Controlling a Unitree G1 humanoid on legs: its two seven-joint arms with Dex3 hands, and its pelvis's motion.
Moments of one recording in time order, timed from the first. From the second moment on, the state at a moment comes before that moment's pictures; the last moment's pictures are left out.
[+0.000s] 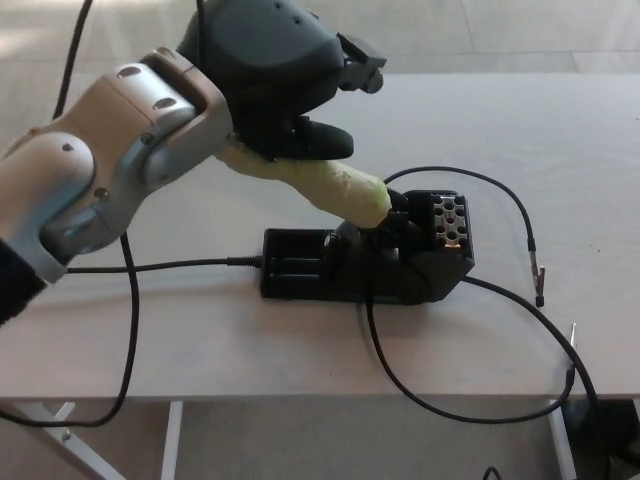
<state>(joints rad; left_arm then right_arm) -0.97 0.76 -0.78 0.05 0.69 -0.01 -0.25 -0.12 -0.90 -0.32 1.22 0.06 -0.07 0.29</state>
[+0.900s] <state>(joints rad) -0.87 0.89 -0.74 -0.16 0.79 -0.03 -0.61 -0.15 -0.91 -0.31 1.22 0.05 -0.07 0.31</state>
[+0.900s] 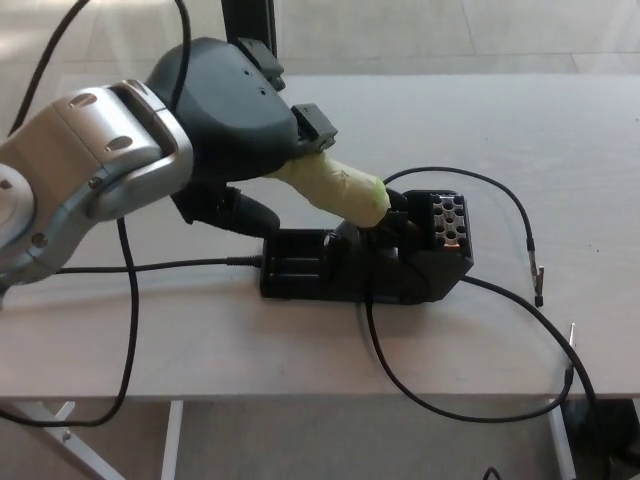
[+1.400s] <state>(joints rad) -0.79 0.88 -0.74 -0.17 0.97 -0.01 -0.52 -0.15 -0.91 -0.29 1.22 0.05 -0.07 0.31</state>
